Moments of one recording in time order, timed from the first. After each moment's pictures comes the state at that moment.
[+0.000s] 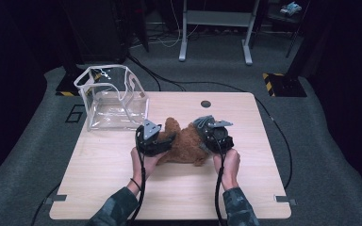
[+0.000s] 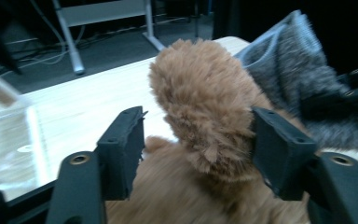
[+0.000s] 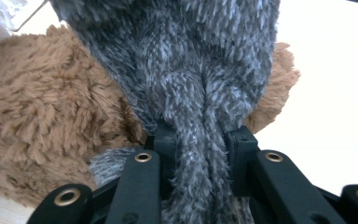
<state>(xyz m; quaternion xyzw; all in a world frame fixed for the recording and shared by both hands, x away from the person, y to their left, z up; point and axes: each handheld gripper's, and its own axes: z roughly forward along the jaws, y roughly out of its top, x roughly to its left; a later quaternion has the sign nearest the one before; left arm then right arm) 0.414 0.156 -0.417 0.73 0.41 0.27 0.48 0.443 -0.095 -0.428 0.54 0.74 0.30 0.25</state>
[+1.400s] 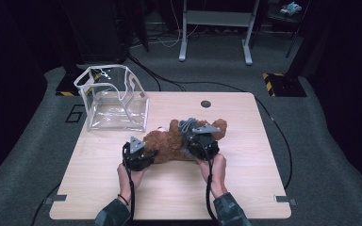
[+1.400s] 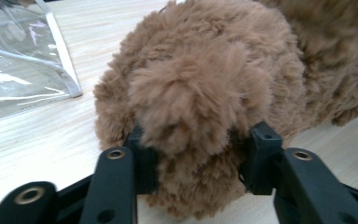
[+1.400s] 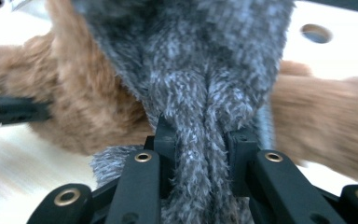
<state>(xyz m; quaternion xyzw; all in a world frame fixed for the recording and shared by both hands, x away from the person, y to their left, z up) 0.406 0.199 -0.480 0.74 0.46 0.22 0.44 0.418 -0.046 -0.420 0.48 0.77 0.36 0.21</state>
